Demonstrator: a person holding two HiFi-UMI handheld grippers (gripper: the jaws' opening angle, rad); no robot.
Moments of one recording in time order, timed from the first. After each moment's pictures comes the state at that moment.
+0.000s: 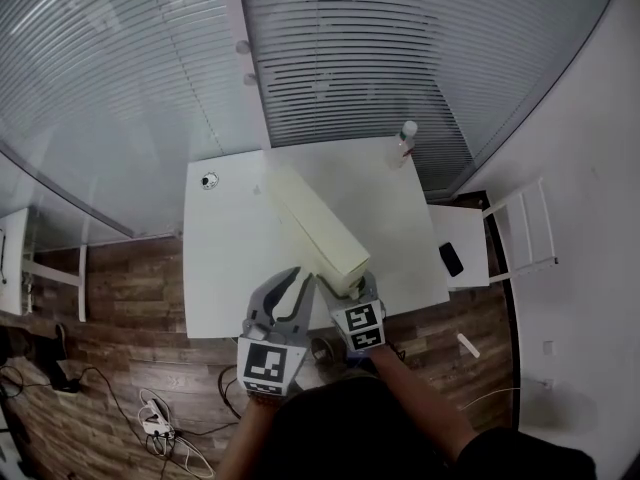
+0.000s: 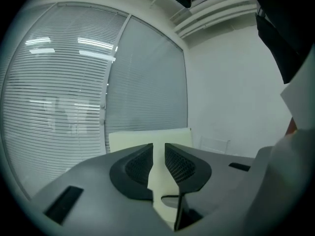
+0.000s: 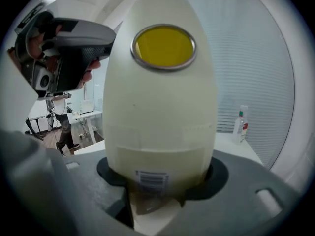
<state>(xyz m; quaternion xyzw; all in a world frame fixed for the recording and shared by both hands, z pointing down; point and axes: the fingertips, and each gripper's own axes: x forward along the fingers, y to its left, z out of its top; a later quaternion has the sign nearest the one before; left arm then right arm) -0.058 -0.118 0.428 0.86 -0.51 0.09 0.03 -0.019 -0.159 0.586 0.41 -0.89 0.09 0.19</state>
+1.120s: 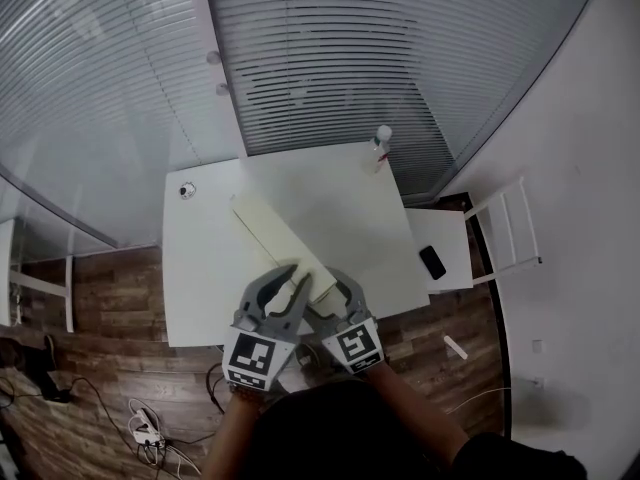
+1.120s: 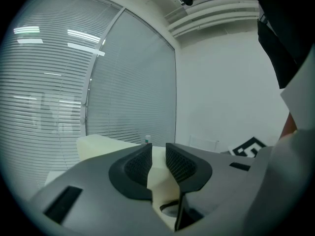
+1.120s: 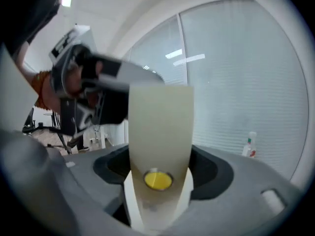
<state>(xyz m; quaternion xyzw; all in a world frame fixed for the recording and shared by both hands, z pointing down) -0.009 -0.136 0.426 0.89 -0.45 0.09 0.04 -0.010 -0.131 0.506 0.34 -0.93 0.01 0.12</state>
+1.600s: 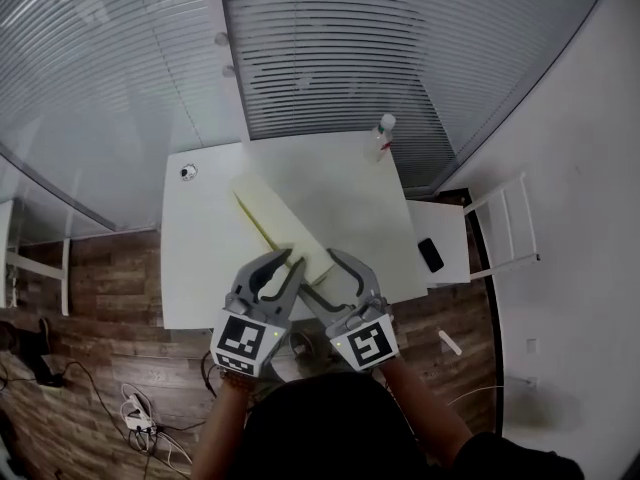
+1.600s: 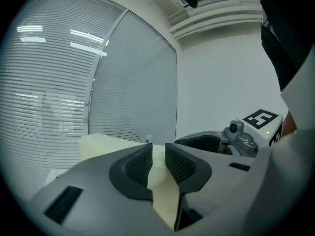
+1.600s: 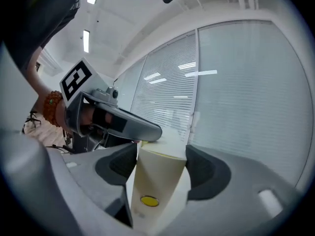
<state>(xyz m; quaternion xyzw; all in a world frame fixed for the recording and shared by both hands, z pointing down) -0.019 -0.127 0.425 0.89 -0.45 0.08 0.04 -0.004 -0.111 0.433 0.32 -0.94 -0.07 0.10</state>
